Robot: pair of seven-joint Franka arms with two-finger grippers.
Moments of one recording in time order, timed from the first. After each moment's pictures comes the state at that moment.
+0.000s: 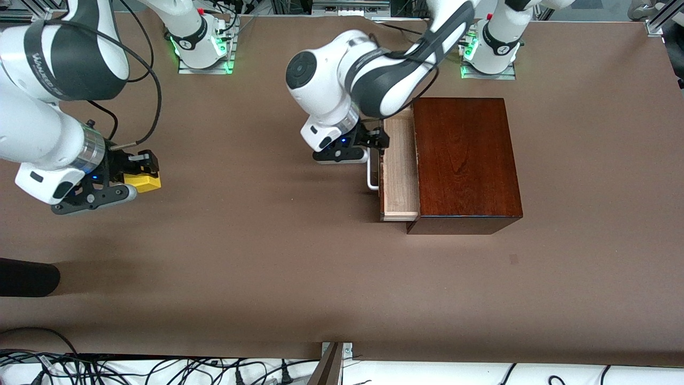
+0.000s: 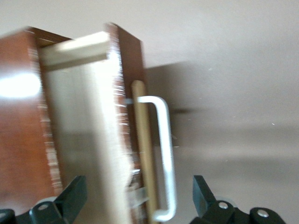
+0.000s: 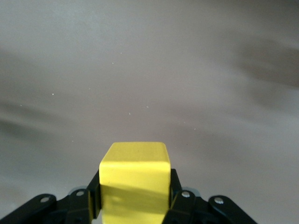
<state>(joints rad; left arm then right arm) -0.61 0.65 -0.31 -1.14 0.38 1.49 -0.82 0.29 0.34 -0.16 -1.32 0.04 1.53 -0.12</state>
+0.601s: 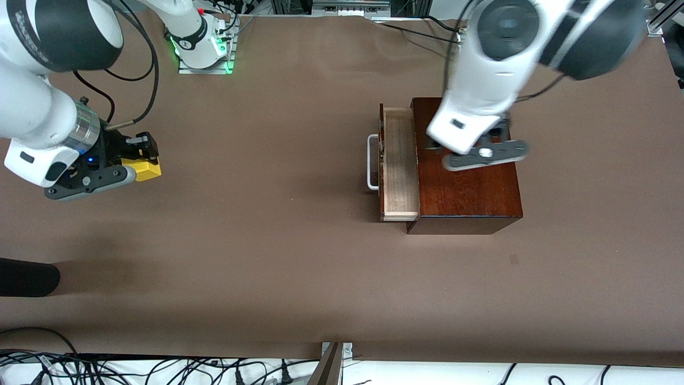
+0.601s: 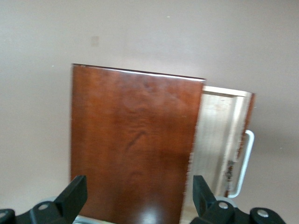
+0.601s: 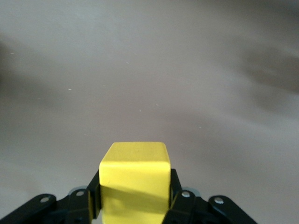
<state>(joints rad) -0.21 0.38 -0.30 -1.14 0.16 1.33 -0.61 0.31 0.32 -0.11 -1.23 0.04 1.44 -0.13</state>
